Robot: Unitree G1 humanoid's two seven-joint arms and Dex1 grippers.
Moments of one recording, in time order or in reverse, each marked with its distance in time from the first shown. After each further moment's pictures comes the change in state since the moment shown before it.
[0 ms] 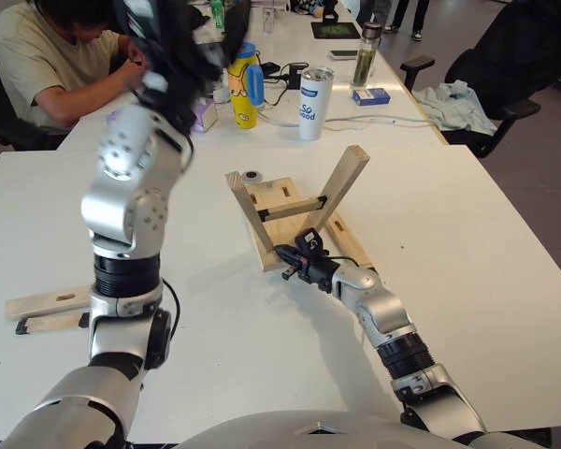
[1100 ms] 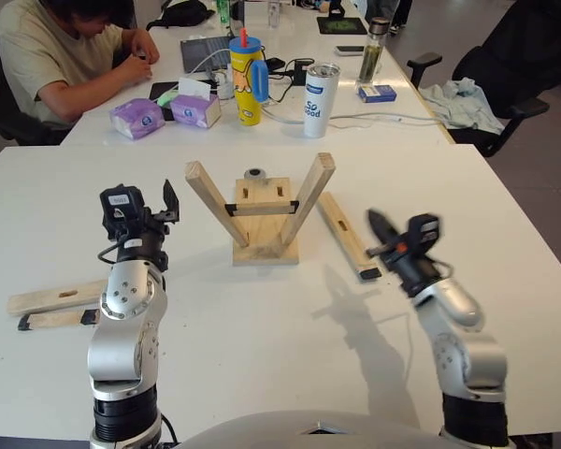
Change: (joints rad) left arm 0.737 -0.157 -0.014 -0.323 0.325 0.234 0.220; right arm 0.274 -0.071 -0.472 -0.617 0.152 -0.002 -0.205
